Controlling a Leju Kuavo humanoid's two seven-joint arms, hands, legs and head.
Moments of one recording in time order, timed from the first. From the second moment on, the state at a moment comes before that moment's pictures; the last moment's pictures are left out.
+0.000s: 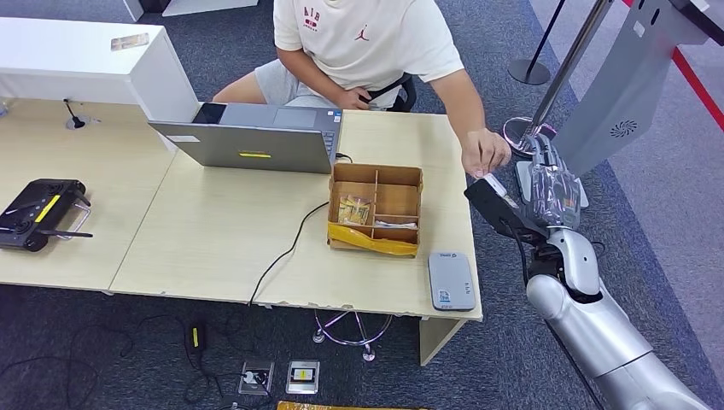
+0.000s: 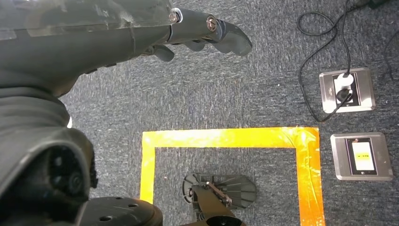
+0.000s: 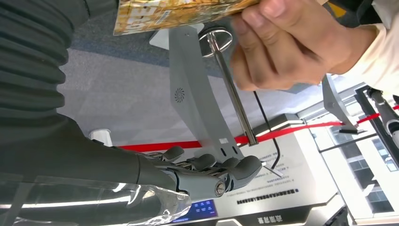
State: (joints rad) left arm -0.11 0.00 -0.93 -0.31 0.74 0.69 -0.16; right arm -0.62 -0.41 0.70 -1.29 0.70 -0.48 0.30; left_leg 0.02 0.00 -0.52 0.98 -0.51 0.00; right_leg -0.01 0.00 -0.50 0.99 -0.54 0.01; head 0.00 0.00
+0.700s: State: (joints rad) left arm -0.11 0.00 -0.93 -0.31 0.72 0.69 -0.16; right arm -0.62 -0.40 0.70 -1.29 0.70 -0.47 0.30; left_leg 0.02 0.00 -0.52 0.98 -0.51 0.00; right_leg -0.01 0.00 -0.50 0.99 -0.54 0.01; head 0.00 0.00
